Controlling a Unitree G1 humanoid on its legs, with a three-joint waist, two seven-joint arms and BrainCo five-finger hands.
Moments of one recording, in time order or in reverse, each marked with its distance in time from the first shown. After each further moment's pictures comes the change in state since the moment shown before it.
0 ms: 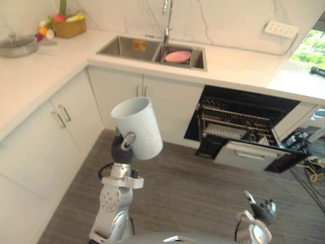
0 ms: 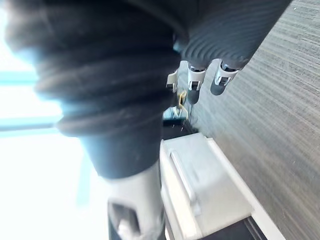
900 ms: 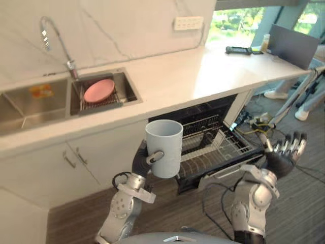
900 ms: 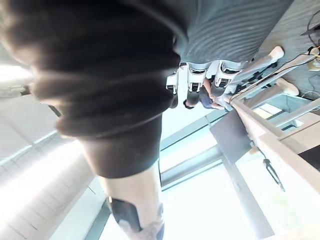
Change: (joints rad) left arm 0.024 -0.015 -0.126 0.129 0.081 0.023 -0.037; right arm -0.092 -0.032 0.215 -0.778 -0.157 -0.100 -0.149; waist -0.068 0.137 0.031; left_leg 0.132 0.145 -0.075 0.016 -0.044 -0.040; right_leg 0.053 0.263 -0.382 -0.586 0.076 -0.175
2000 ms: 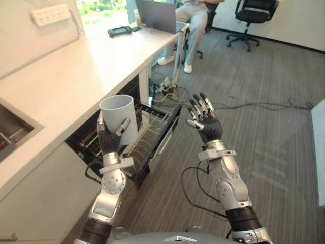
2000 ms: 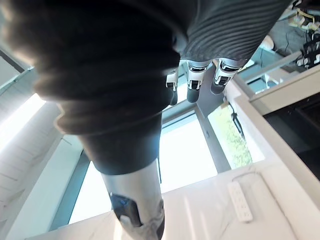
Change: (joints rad) left arm -0.176 -0.016 0.301 0.107 0.460 0.034 0.654; right arm -0.166 -0.122 0.375 -0.011 0.280 0.357 0.565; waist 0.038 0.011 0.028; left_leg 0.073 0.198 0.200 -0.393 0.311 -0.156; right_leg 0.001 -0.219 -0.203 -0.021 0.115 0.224
